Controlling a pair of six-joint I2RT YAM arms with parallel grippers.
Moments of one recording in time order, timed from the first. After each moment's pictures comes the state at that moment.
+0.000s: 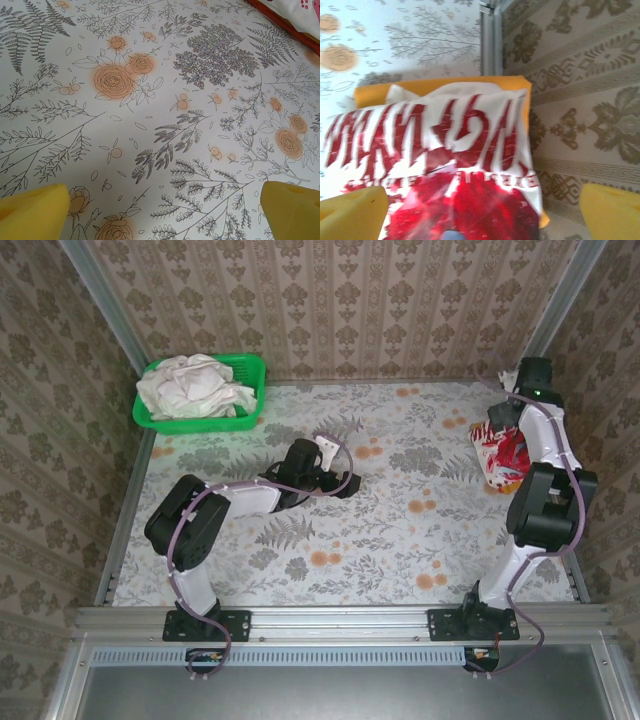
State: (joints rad) left arm -0.71 1.80 0.96 0.27 0.25 -0.21; right arm -0.29 1.84 1.58 -0.61 0.28 -0.49
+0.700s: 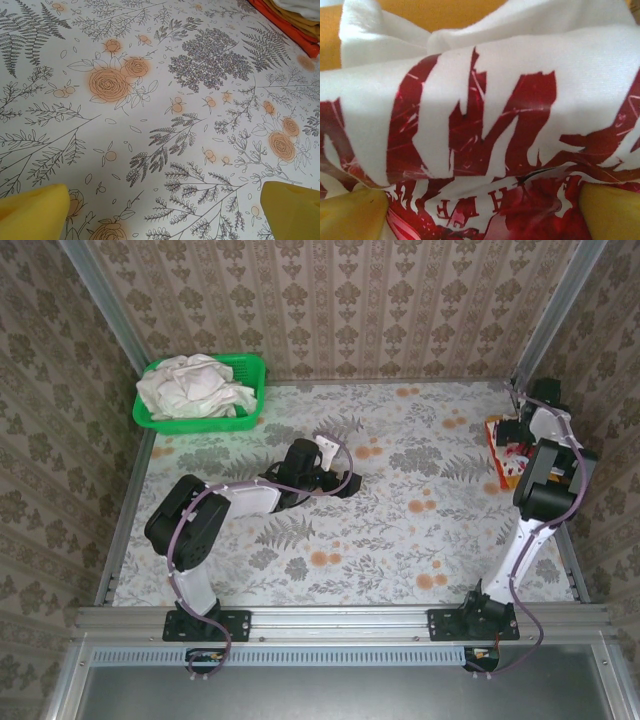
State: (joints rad) left arm -0.71 1.80 0.96 0.29 0.27 -0.23; right arm -0.44 2.14 1.71 -0.66 0.15 -0.26
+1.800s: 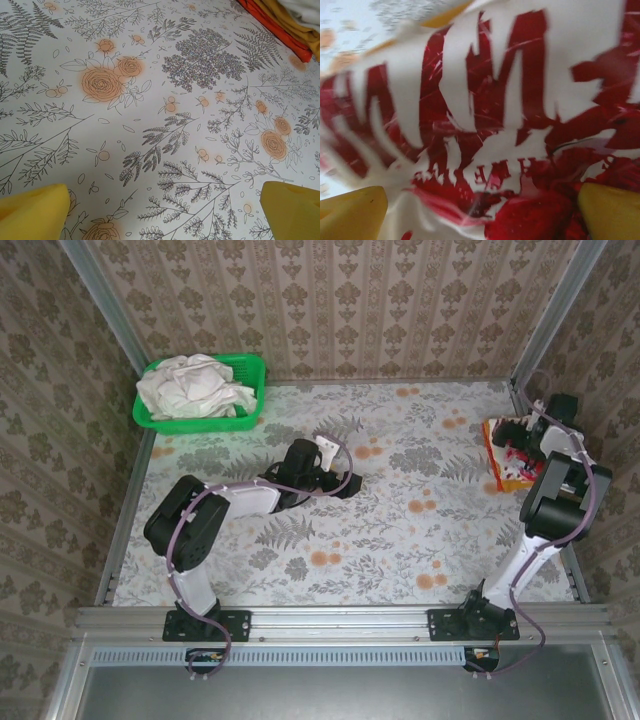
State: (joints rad) left arm -0.71 1.79 0.95 0.29 0.29 -0.23; right arm -0.53 1.96 1.43 -0.48 -0.15 -0.04
